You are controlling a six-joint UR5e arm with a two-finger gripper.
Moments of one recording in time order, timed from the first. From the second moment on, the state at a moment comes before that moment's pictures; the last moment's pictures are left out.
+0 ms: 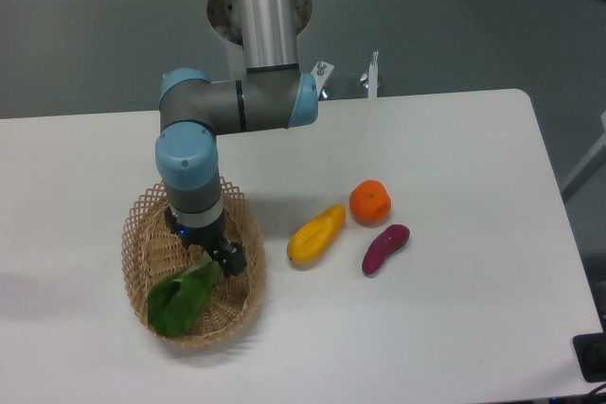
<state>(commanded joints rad) 2.10 -2.01 -1.83 -0.75 1.53 0.77</state>
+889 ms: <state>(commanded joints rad) 2.10 -1.98 -1.82 -0.75 1.53 0.79</state>
